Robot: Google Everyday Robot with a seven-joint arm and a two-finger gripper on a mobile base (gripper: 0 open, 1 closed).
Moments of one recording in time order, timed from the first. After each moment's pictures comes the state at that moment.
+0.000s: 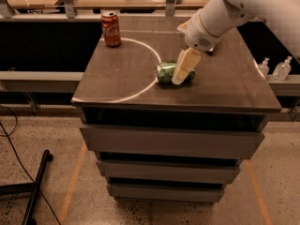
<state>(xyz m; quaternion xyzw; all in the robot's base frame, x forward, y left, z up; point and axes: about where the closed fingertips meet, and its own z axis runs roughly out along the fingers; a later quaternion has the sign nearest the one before) 0.663 -0.086 0.902 -0.65 0.70 0.04 0.31</state>
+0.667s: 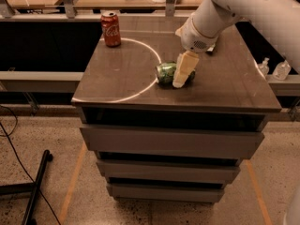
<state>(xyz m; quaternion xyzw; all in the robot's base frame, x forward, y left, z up) 0.666 -0.088 0.886 -0.66 0.70 0.01 0.26</state>
